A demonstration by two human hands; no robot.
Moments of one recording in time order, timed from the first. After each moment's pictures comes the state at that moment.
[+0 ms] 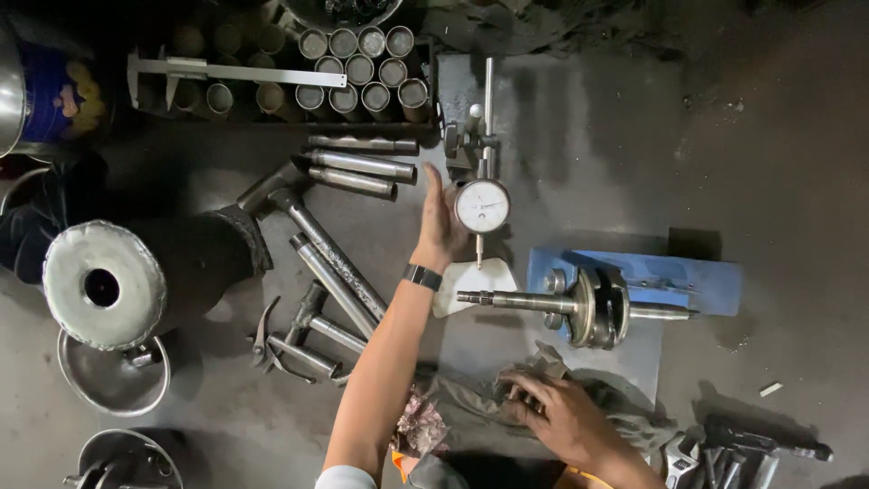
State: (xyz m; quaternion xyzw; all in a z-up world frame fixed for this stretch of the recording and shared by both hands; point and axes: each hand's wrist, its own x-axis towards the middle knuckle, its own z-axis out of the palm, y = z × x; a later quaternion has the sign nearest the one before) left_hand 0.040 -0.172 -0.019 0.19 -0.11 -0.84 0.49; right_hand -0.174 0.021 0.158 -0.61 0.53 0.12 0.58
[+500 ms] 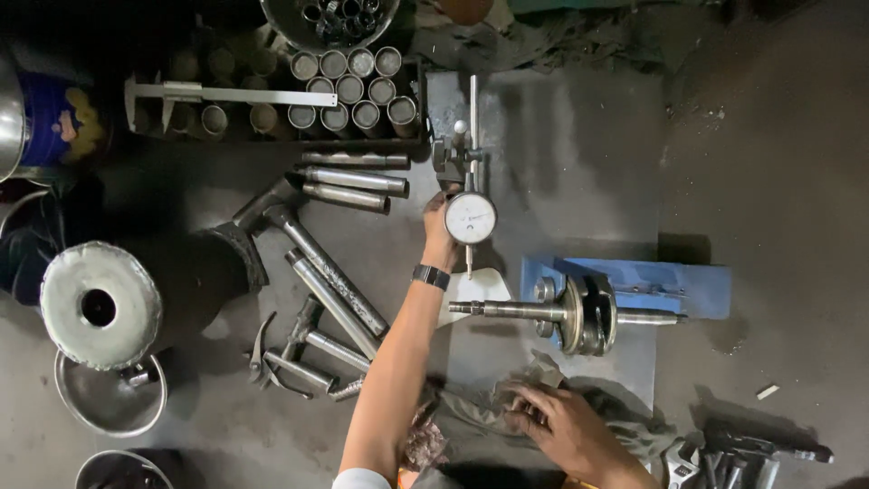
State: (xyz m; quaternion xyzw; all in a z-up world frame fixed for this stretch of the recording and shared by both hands) left_hand 0.032 -0.168 -0.122 0.45 0.09 -0.71 0.53; right_hand -0.190 0.032 0.147 -0.63 0.53 0.08 0.57
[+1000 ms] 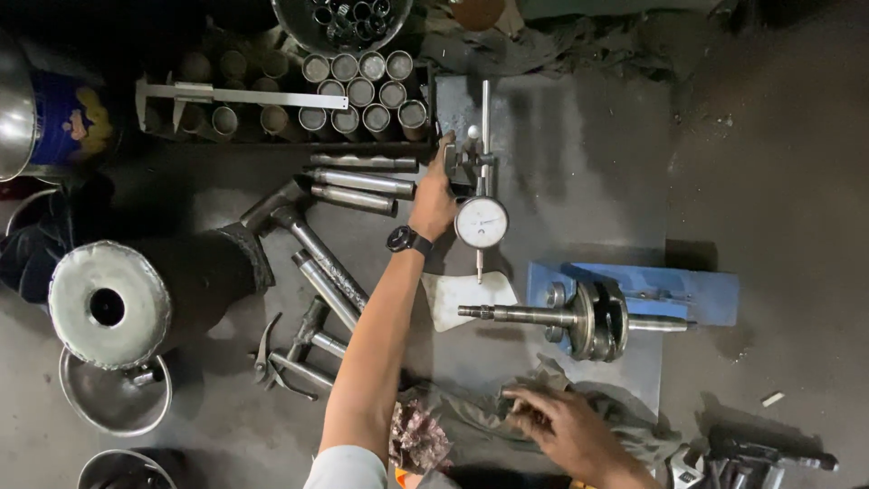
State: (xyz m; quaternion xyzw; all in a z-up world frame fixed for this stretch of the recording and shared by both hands) left_hand 0.075 -0.221 -0.022 0.54 -0.71 -0.30 0.35; right_hand -0.183 0.033 0.146 -0.66 0.50 0.06 0.56
